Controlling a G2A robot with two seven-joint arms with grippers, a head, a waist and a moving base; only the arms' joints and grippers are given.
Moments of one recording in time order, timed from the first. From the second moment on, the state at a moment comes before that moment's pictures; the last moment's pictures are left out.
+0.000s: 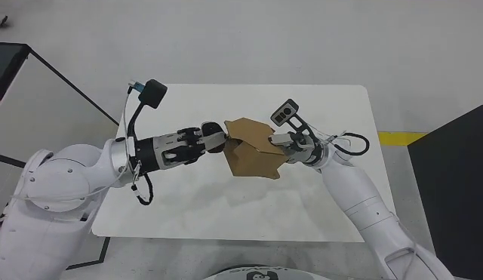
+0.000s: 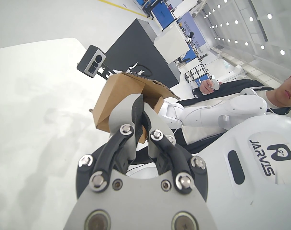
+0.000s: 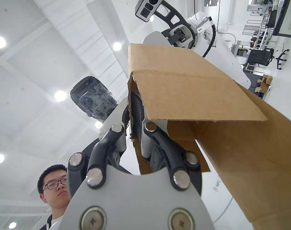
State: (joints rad) left arm 1.46 -0.89 -1.55 -2.29 -0.21 -0.04 -0.94; right arm -1.17 -1.29 1.10 -1.31 1.10 -0.04 1.54
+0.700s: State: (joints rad) left arm 1.53 -0.90 -1.65 -2.35 -0.57 0.37 -0.83; right arm -1.17 -1.29 1.10 -1.31 1.10 -0.04 1.54
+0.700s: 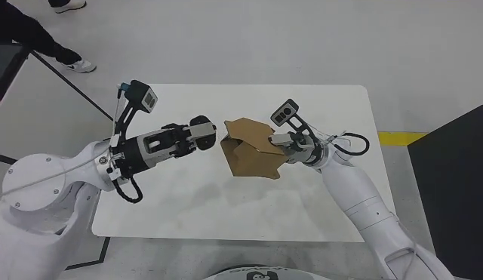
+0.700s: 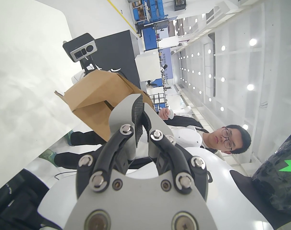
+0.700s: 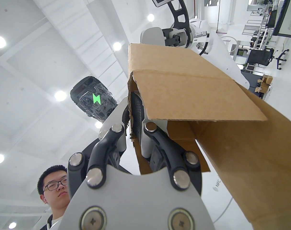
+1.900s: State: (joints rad) left arm 1.45 -0.90 -1.54 -2.35 -0.81 0.74 -0.68; right arm -1.17 -1.29 1.10 -1.31 1.10 -0.04 1.54
